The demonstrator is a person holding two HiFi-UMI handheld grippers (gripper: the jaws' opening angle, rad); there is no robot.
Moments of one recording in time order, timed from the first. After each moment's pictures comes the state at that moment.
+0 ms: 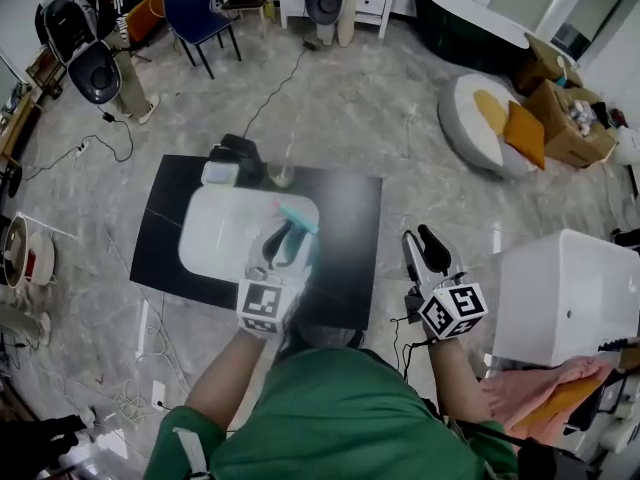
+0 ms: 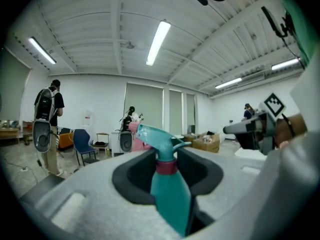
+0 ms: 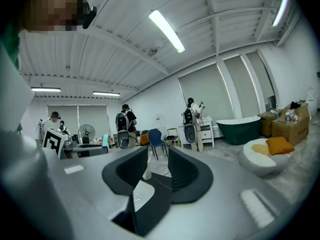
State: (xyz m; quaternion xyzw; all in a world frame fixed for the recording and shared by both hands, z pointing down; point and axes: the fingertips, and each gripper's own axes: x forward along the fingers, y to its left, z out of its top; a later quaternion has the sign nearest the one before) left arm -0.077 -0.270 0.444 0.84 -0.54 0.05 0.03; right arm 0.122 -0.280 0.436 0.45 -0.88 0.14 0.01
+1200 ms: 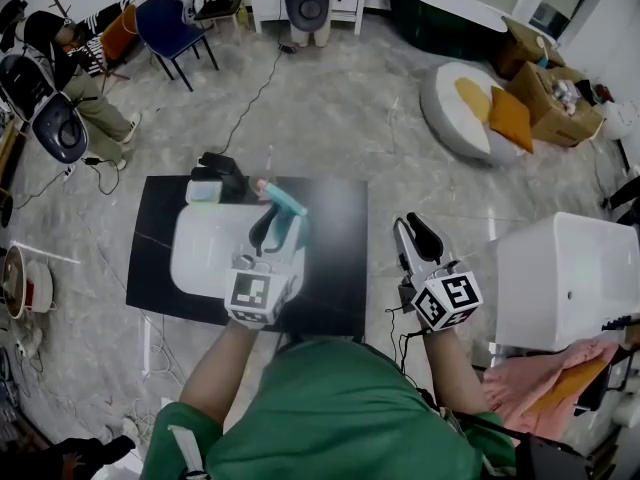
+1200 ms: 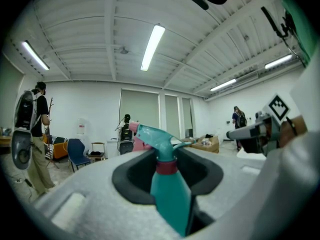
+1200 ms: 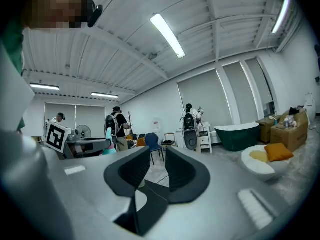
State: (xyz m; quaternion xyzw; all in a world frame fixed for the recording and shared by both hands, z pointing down) left arm -0.066 -0.330 0.404 0.85 -0.52 0.04 -0.01; right arm 0.129 -0.318 0.416 0.47 -0.88 0.11 -0.01
